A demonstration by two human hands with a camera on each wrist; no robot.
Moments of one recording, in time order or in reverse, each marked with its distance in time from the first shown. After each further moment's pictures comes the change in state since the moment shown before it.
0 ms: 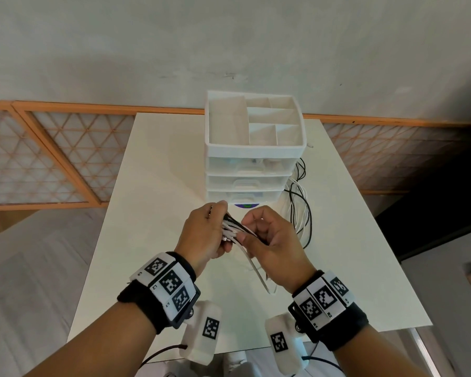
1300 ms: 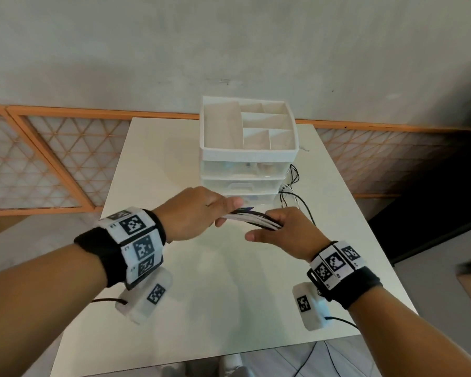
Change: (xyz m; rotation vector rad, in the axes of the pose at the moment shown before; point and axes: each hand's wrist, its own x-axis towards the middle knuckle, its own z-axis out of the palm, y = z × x) left_hand 0.007 0.061 -0.030 0.911 -0.310 0.313; right_hand 0.032 -0.011 -0.056 -0.479 -0.138 0.131
